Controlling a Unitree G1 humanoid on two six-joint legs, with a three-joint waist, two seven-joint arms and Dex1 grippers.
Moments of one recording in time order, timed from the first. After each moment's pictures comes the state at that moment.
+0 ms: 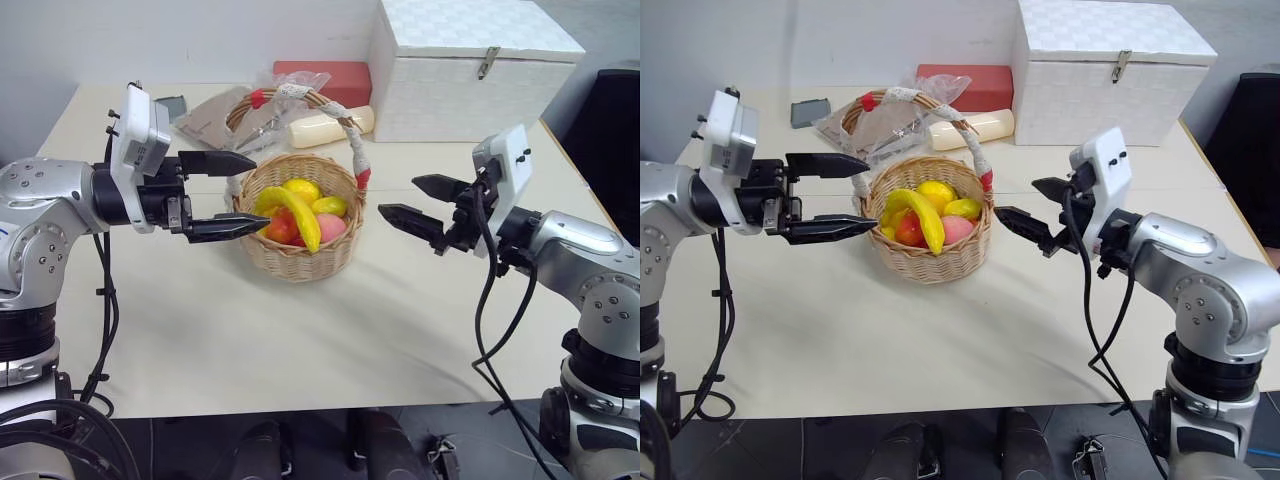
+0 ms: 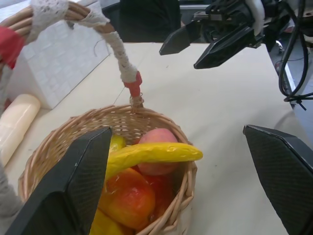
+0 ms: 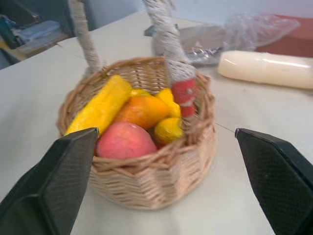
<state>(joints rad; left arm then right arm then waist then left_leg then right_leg) -0.73 0.90 0.14 -0.17 -0.69 0.70 -1.07 -0.62 -0.57 -0.27 -0.50 0.77 1.17 0.48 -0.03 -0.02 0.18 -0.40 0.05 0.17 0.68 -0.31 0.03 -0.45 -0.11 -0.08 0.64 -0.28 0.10</state>
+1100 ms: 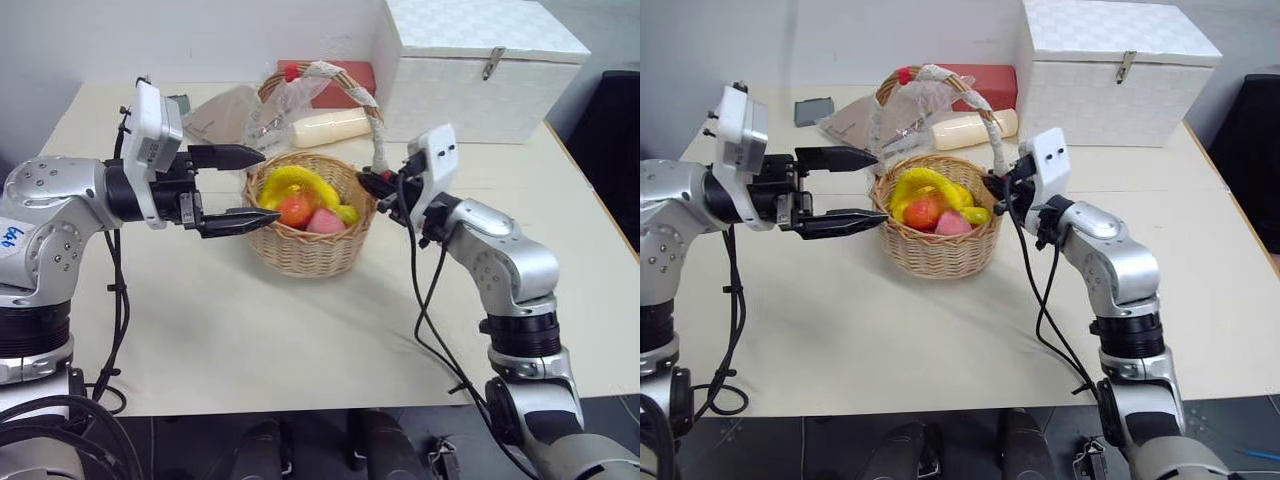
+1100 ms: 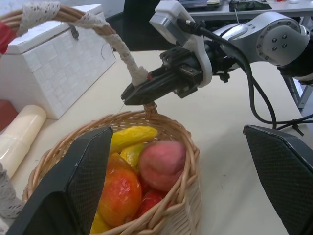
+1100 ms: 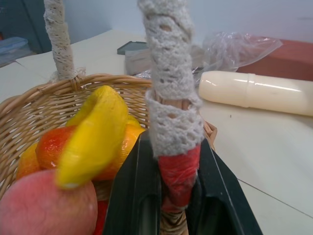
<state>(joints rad) -0.76 0.84 0.11 -0.17 -0.66 0.67 -1.04 -0.73 -0.37 -0.04 -0.14 0.44 0.71 0.46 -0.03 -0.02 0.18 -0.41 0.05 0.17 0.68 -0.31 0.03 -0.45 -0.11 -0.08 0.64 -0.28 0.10</state>
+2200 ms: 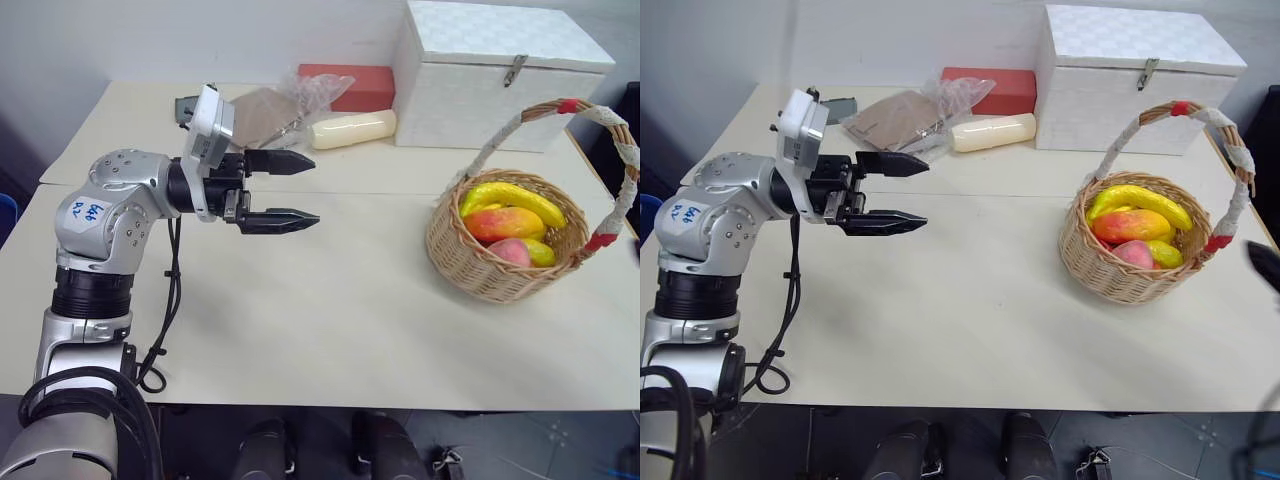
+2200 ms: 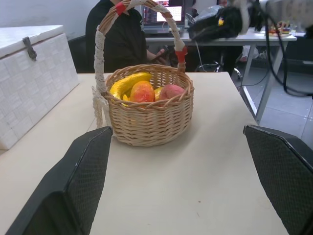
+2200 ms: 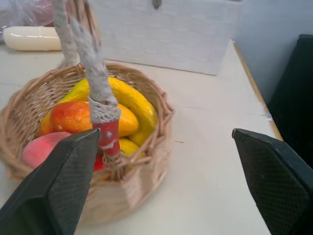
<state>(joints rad) -0.90 0.66 -0.01 0.07 -0.60 0.57 -1.20 0.28 -0.92 -1.24 -0.36 0.80 0.93 0.78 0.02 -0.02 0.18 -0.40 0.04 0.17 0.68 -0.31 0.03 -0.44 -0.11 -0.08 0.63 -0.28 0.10</state>
